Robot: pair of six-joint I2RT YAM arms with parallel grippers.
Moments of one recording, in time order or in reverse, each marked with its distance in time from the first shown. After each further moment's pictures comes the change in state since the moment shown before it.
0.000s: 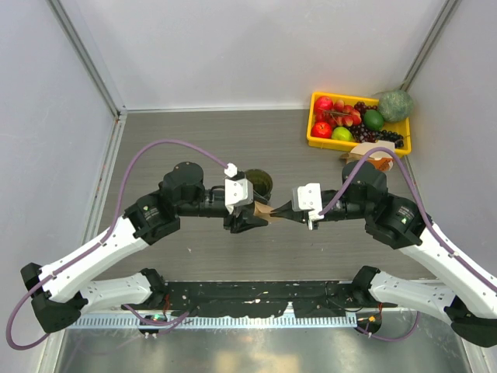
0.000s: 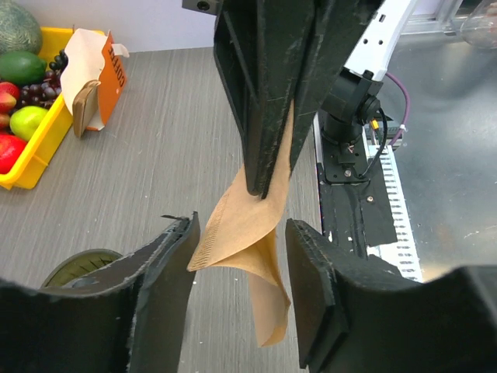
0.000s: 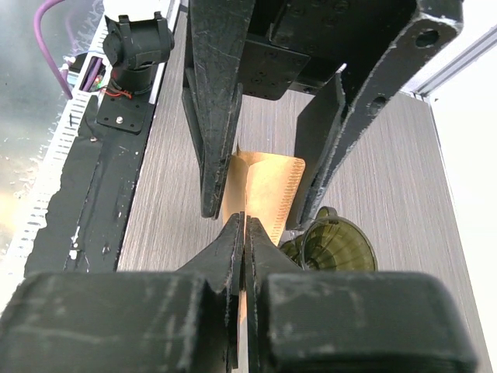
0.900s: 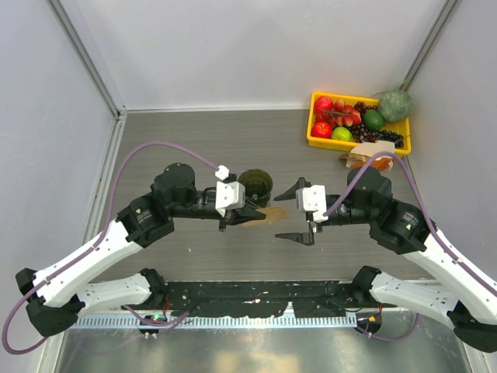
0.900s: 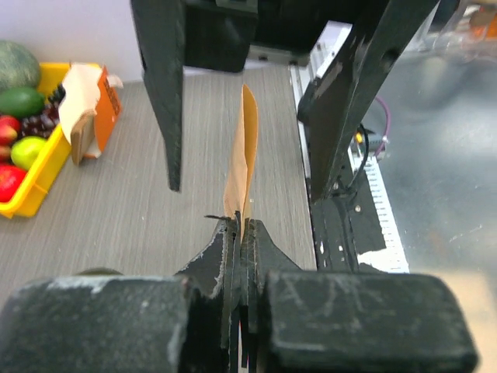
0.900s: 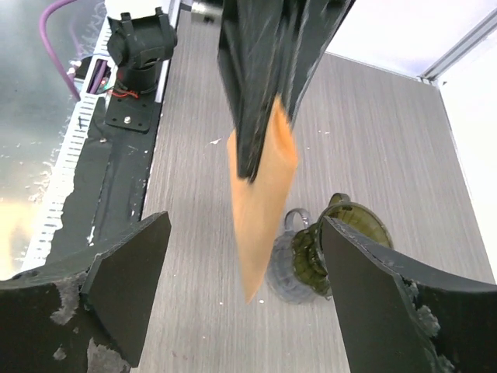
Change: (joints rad) left arm 0.002 -0.033 -0.001 0.001 0.043 0.020; right arm -0.006 -0.045 -0.041 0.014 0.022 0.066
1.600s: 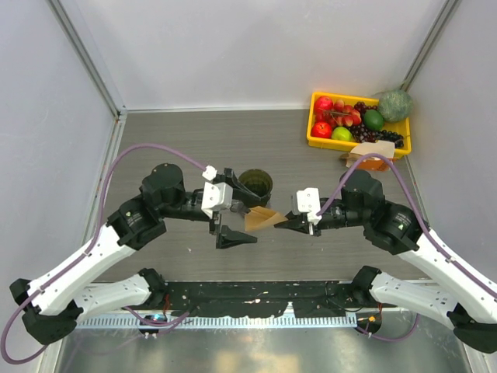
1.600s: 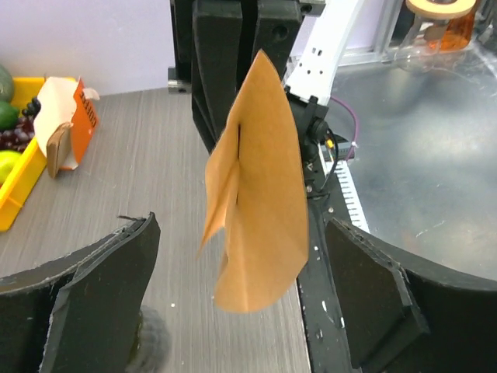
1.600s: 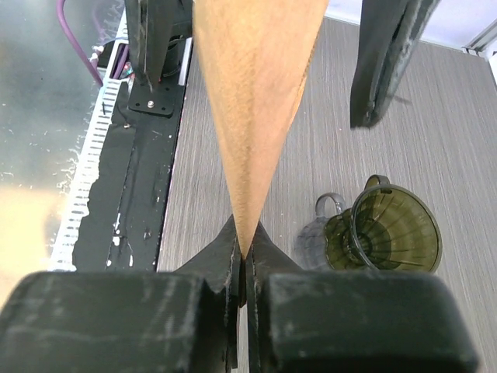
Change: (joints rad) left arm 0.050 -0.051 -0.017 0.038 0.137 -0.072; right arm -0.006 -0.010 -0.075 -0.011 -0.032 0.038
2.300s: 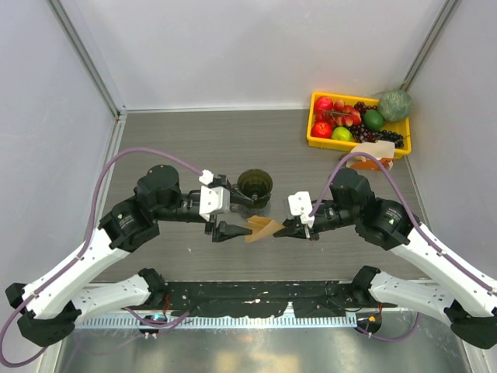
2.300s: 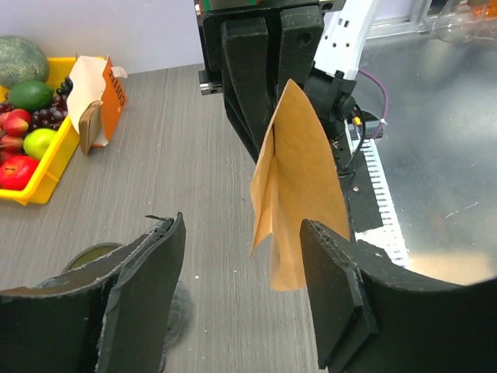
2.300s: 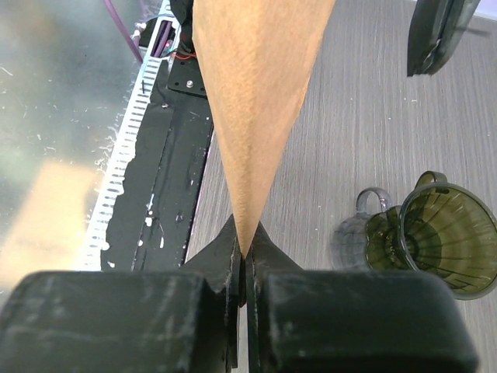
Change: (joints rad) left arm 0.009 -0.048 0.036 -0.156 -0.065 0.116; right arm -0.004 0.045 -0.003 -0.081 -0.091 -0.046
